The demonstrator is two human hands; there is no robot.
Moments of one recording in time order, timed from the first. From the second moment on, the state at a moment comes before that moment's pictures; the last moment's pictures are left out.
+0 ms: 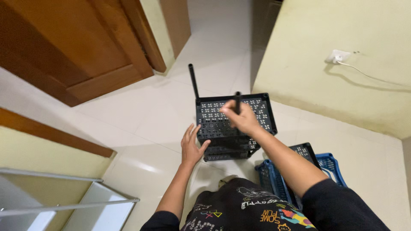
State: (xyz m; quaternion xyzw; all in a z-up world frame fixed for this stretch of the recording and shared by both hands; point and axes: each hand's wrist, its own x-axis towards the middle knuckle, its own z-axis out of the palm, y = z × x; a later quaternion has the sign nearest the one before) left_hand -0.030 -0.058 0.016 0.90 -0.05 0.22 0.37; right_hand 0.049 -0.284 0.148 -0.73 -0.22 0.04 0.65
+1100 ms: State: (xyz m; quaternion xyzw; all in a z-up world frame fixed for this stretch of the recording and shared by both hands) left_hand 0.017 -0.081 0.049 0.91 -0.02 0.21 0.36; right_hand -0.074 -0.590 -0.135 -0.95 0.23 0.08 0.20
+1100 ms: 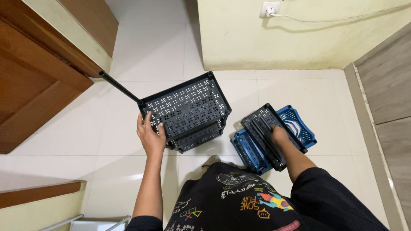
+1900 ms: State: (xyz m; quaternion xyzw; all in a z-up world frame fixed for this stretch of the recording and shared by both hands) left_hand 0.033 -0.060 0.018 0.89 0.08 0.06 0.45; right_hand 0.074 -0.344 0.100 -0.83 -0.19 -0.28 0.43
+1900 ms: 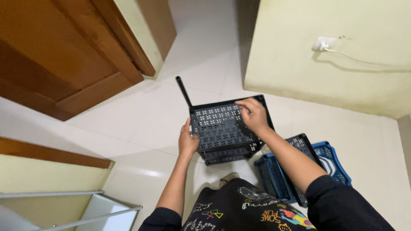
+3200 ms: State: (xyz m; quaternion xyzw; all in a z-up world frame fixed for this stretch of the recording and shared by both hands) left_hand 0.050 -0.088 -0.008 0.88 0.06 0.05 0.47; right_hand 0.135 -0.150 0.107 -0.71 -0.10 -0.08 0.69
